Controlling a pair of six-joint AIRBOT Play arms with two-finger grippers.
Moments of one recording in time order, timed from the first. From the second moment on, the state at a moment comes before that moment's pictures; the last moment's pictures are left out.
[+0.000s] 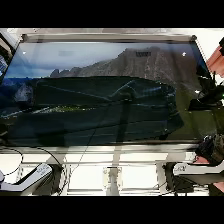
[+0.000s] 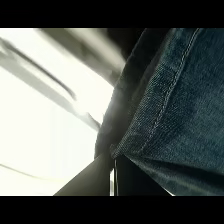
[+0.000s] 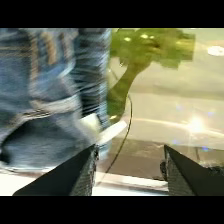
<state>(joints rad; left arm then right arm) 0.91 -1.11 0.97 1.64 -1.27 -1.29 -0.50 -1.49 1.31 -1.49 1.44 1.00</state>
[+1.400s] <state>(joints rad) 0.91 -1.14 1.06 1.29 -1.21 -0.99 -0.59 -1.38 1.05 -1.20 1.75 0.90</state>
